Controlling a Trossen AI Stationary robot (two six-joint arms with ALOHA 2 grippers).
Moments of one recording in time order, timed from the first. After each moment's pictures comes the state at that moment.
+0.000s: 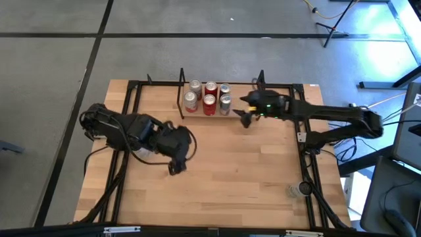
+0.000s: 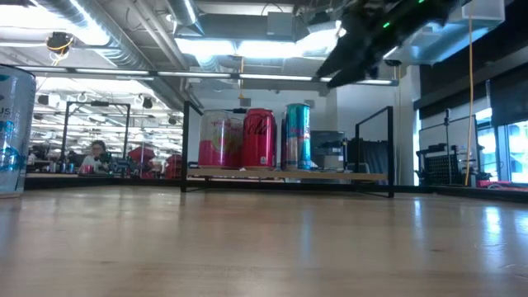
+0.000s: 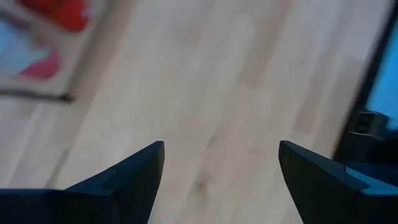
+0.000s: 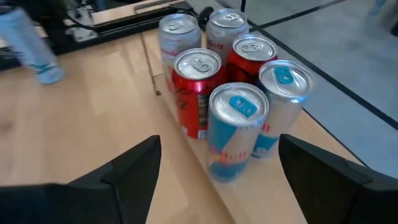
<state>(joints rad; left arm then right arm) -0.36 1.69 1.99 -1.53 -0.24 -0.75 -0.24 1.19 0.89 -0.21 0.18 0.12</state>
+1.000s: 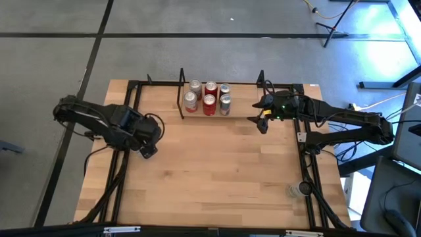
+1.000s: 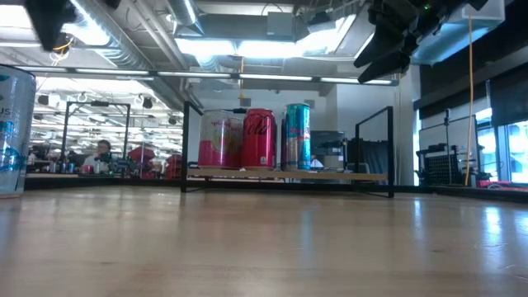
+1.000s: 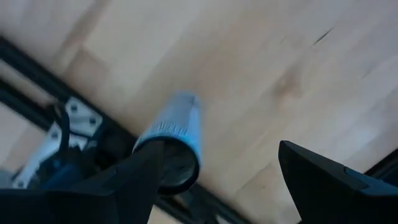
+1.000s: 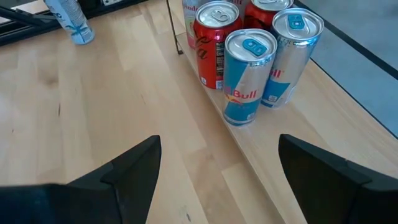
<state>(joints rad) -0.23 1.21 1.28 -1.57 -0.02 -0.99 -0.24 1.00 0.89 -0.51 0.06 0.15</state>
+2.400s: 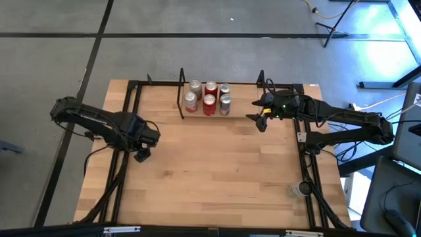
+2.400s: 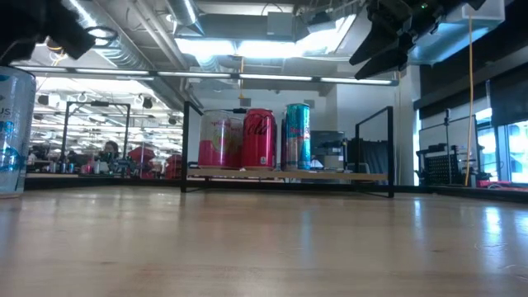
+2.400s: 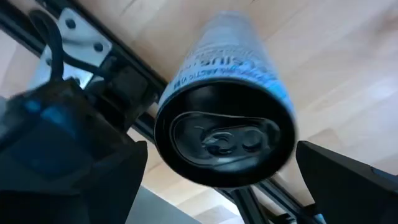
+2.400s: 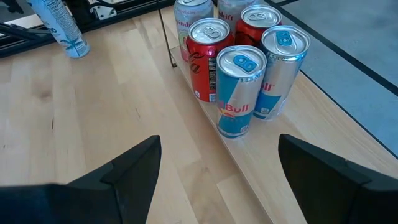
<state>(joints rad) -0.20 1.15 0.97 -1.57 0.16 -1.03 -0.24 1.00 0.89 -0.47 0.09 0.15</state>
